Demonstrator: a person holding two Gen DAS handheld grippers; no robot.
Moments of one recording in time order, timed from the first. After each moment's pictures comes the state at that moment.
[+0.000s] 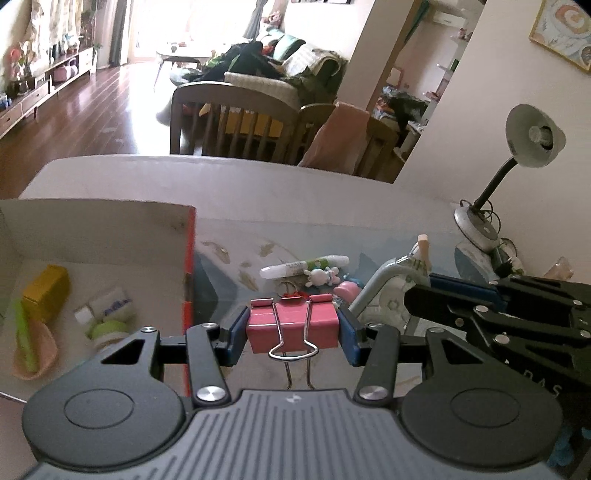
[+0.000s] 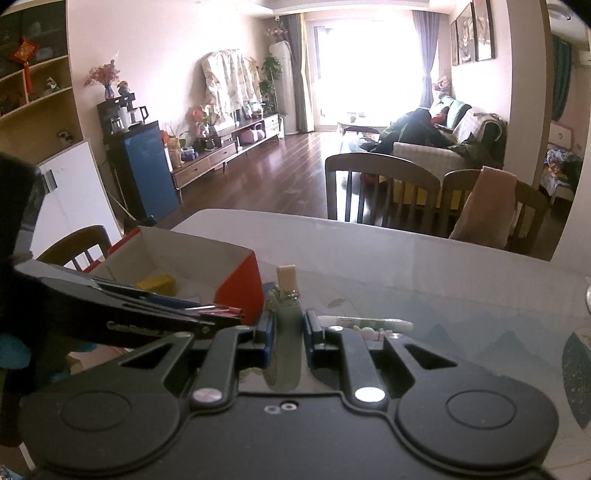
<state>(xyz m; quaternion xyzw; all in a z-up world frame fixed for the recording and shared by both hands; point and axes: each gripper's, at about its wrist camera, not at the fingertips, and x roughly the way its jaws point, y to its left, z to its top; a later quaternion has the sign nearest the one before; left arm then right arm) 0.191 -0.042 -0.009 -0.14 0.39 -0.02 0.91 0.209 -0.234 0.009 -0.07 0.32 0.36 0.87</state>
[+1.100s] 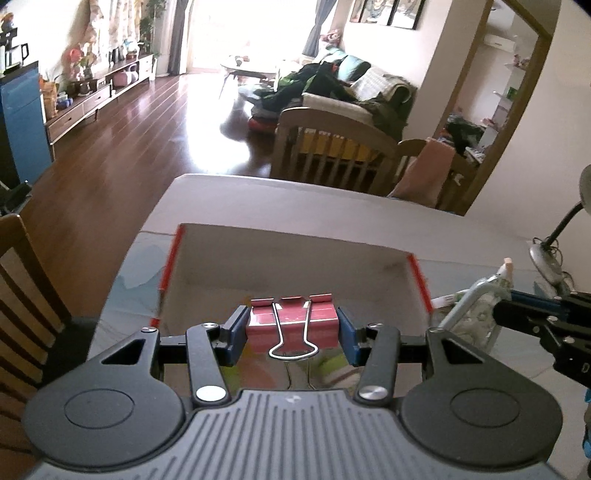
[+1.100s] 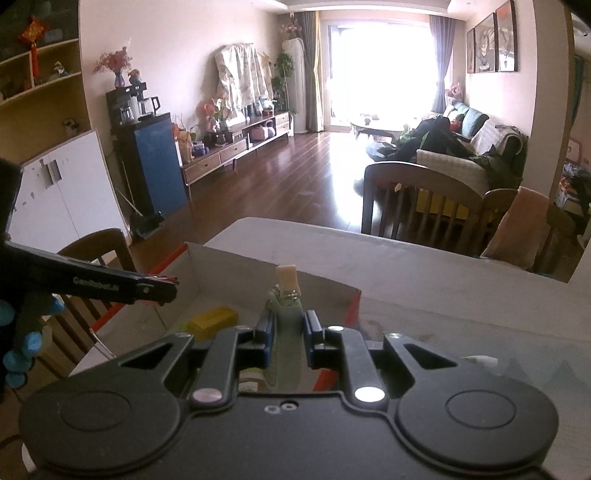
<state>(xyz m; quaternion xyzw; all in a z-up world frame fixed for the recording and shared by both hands) 0.145 0.163 0.000 -0.14 0.38 0.07 0.91 0.183 -0.093 0.011 -0.09 0.32 0.36 0.87</state>
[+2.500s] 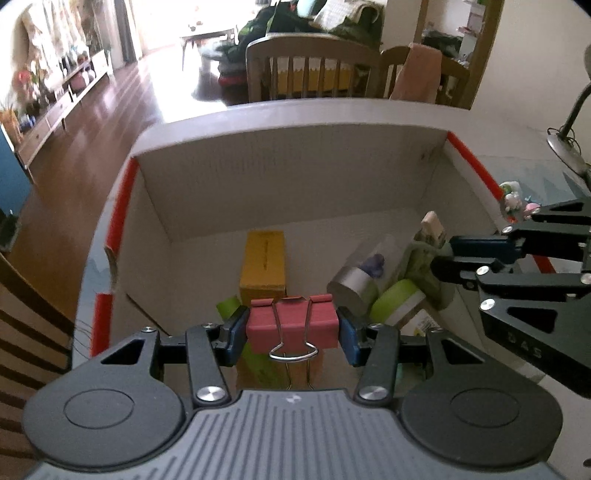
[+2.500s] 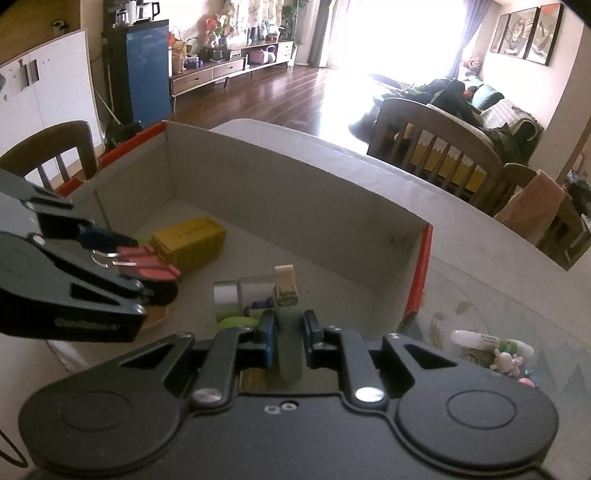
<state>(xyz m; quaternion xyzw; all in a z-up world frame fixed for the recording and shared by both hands) 0.181 0.158 -0.097 -0.04 0.48 0.03 0.88 0.192 -0.006 -0.087 -0.22 0.38 0.32 0.84</state>
